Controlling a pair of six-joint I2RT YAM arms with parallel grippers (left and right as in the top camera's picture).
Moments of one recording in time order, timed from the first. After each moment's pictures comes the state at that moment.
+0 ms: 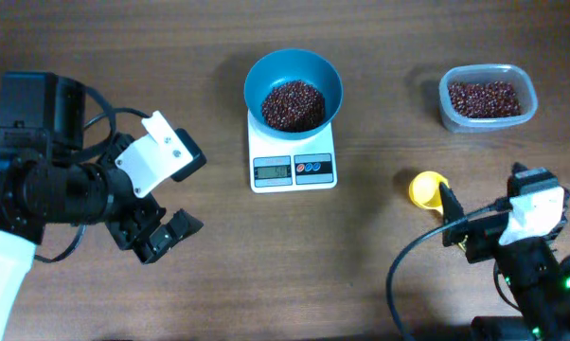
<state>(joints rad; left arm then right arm) -0.08 1.12 1.15 -1.27 0.43 0.83 -0.06 0.03 0.31 -0.50 -0.19 -0.19</state>
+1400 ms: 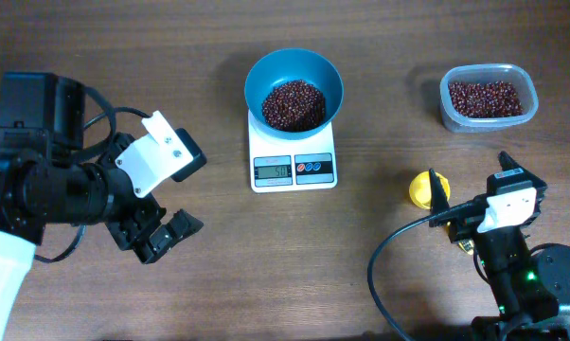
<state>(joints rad) -0.08 1.11 1.15 -1.27 0.43 0.83 -0.06 0.01 0.02 -0.07 -0.17 -0.21</state>
